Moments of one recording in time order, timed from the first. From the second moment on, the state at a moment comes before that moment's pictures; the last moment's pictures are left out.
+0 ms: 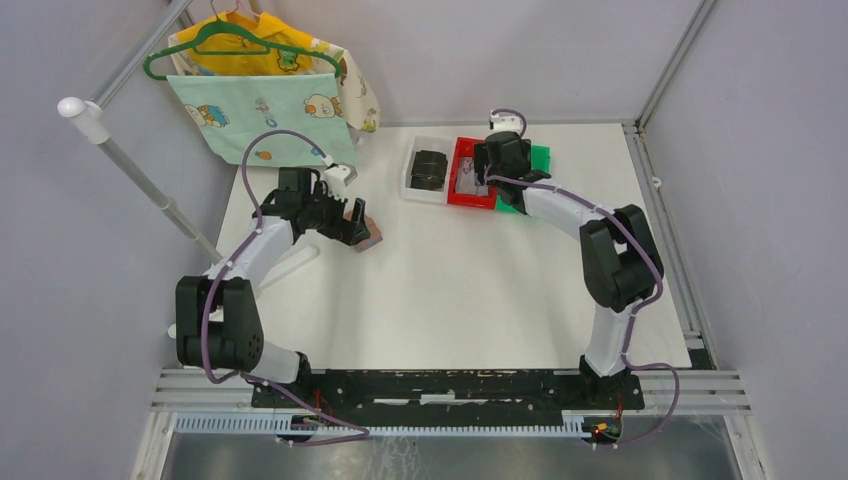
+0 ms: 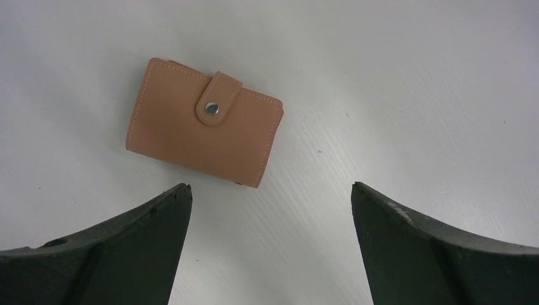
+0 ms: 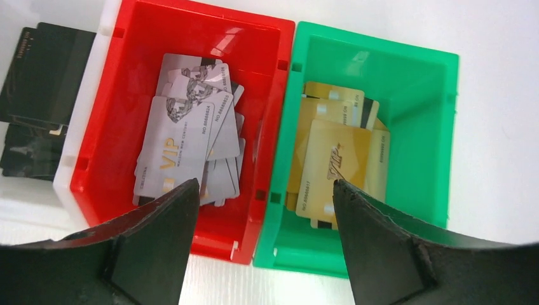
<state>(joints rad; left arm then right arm) -0.07 1.46 0.97 -0.38 0.50 0.26 0.44 1.87 1.32 -0.01 0.42 0.17</state>
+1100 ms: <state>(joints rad) -0.11 1.78 1.11 -0.26 0.32 0.25 0.44 1.90 1.20 0.04 0.42 0.21</state>
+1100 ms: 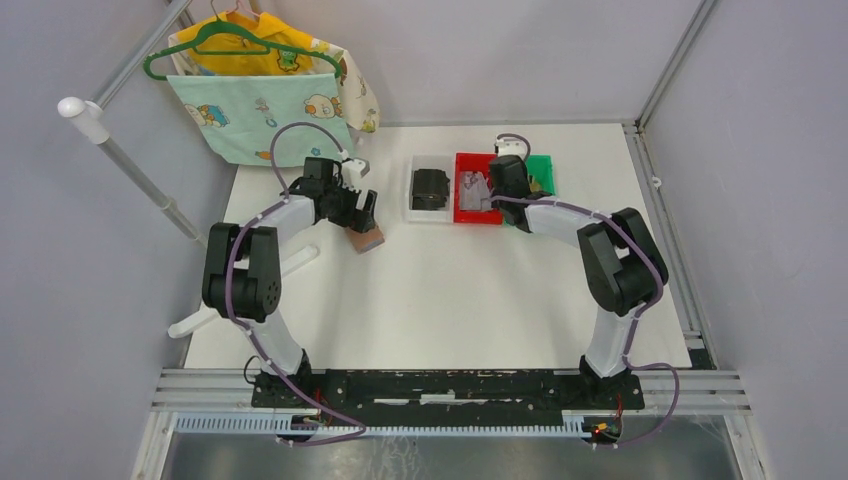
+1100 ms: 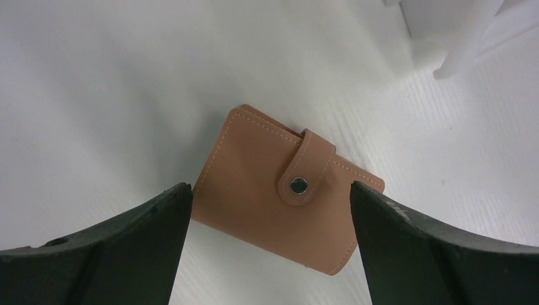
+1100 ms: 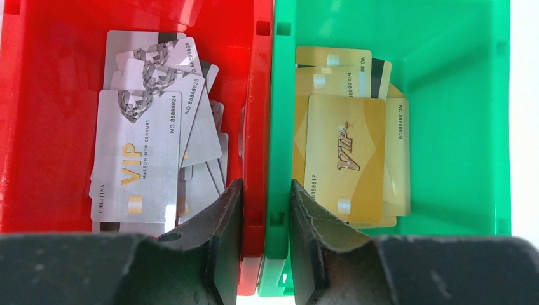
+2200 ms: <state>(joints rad) -0.25 1.57 0.94 -0.61 0.68 0.50 0.57 1.67 1.07 -0.05 0.47 0.30</state>
